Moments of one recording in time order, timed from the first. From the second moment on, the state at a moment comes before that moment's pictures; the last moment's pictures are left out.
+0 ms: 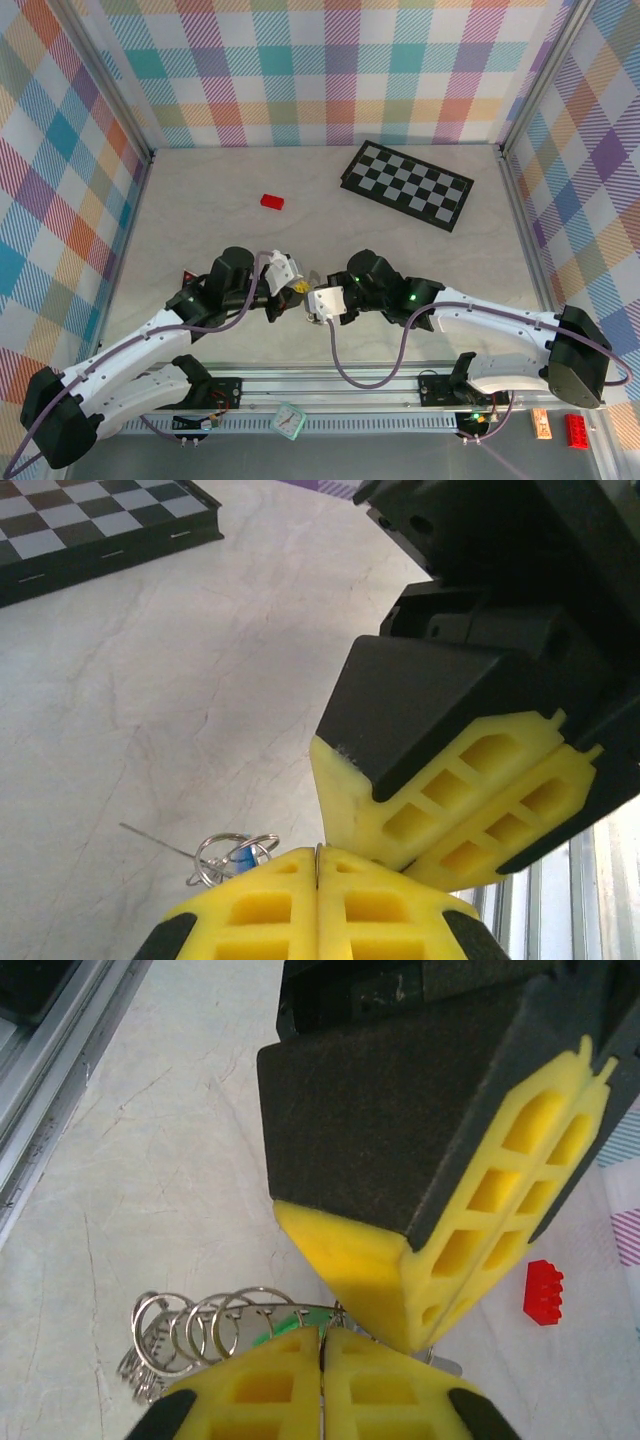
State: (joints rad) left arm -0.71 0.88 0.59 -0.20 0.46 0.14; right arm 1.05 1.20 0.78 -0.17 -0.21 -0.86
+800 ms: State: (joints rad) left arm -0.71 0.84 0.49 0.10 0.63 0.24; right arm 0.83 1.02 0.58 0.09 -0.61 -0.25
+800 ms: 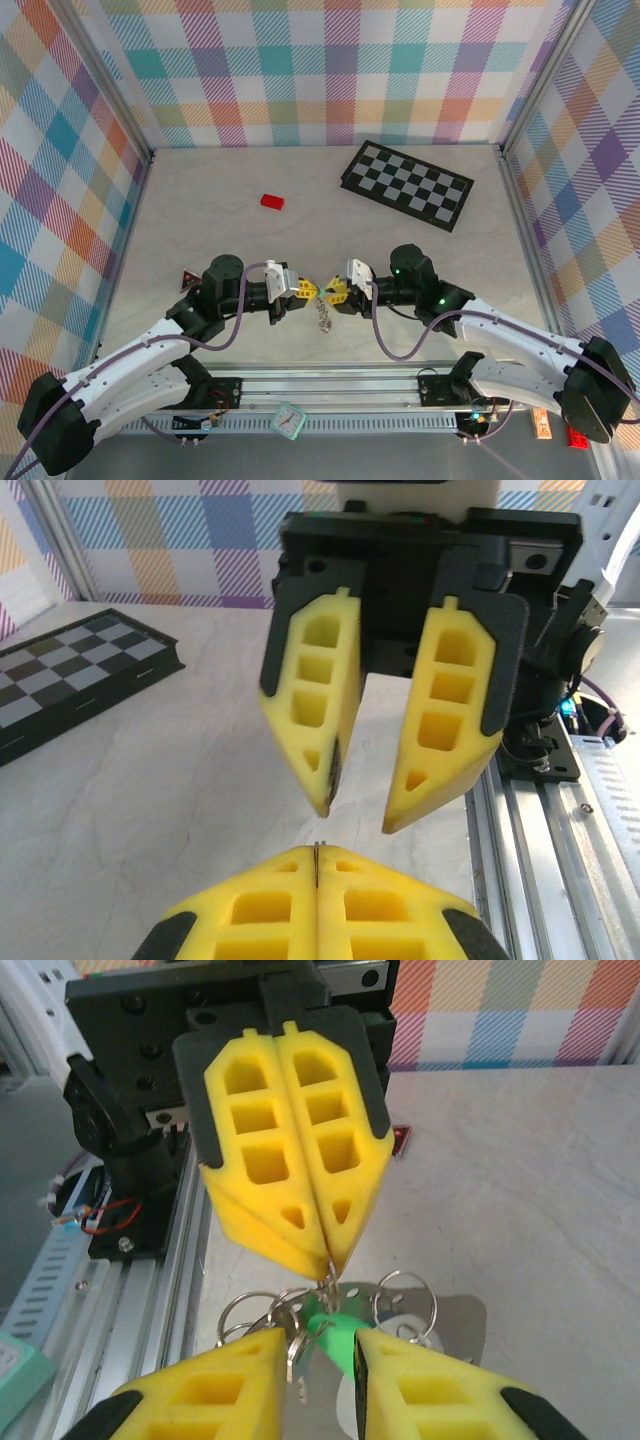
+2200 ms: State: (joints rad) left arm -0.71 0.93 0.59 -0.15 0.59 0.39; right arm 0.83 1.14 0.76 -0.23 -0.62 -0.43
